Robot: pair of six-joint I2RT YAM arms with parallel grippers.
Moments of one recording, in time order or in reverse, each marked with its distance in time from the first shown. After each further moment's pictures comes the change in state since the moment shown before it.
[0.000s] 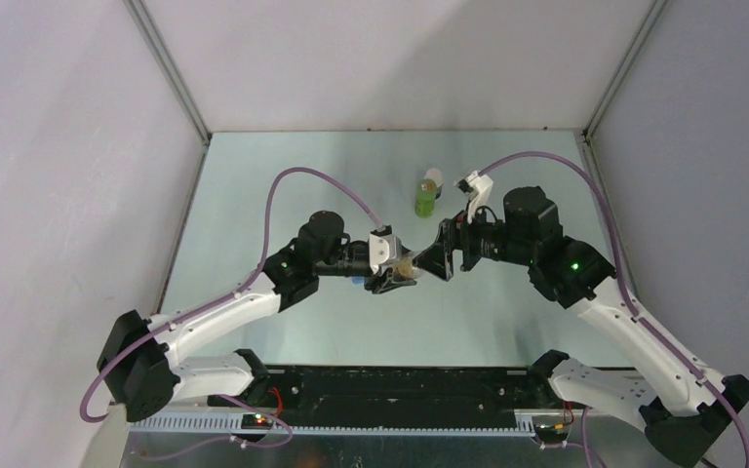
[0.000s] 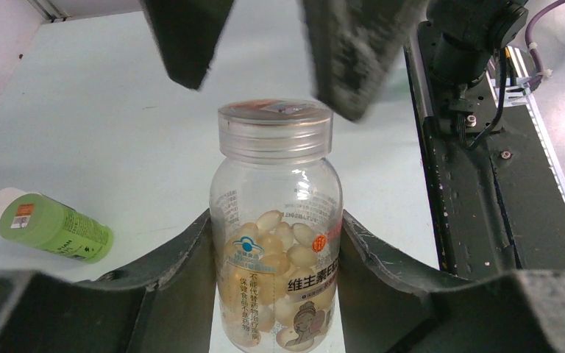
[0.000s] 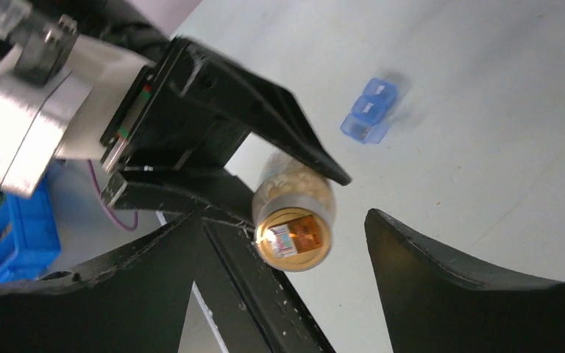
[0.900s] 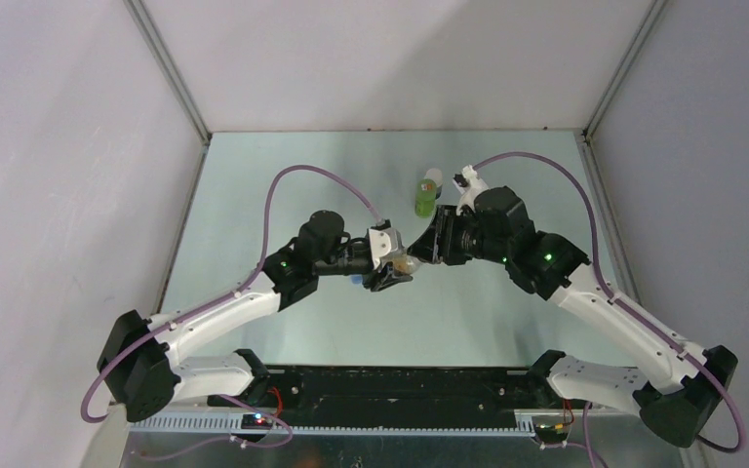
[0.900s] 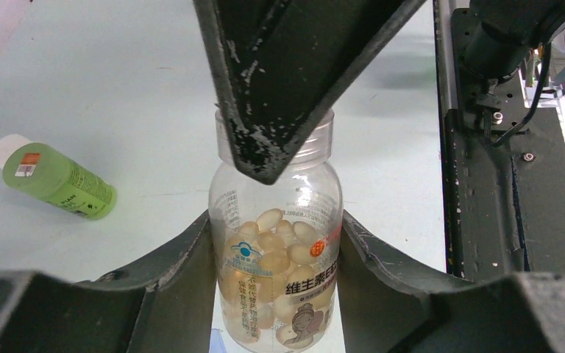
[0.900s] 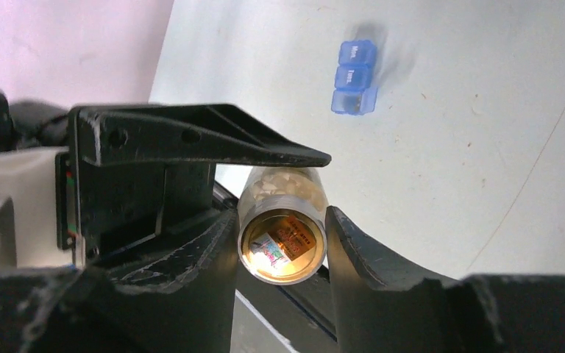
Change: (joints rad) left arm 0.010 0.002 0.000 -0.037 -0.081 -0.039; right arm 0.089 0.106 0.000 -0.017 0.208 0.322
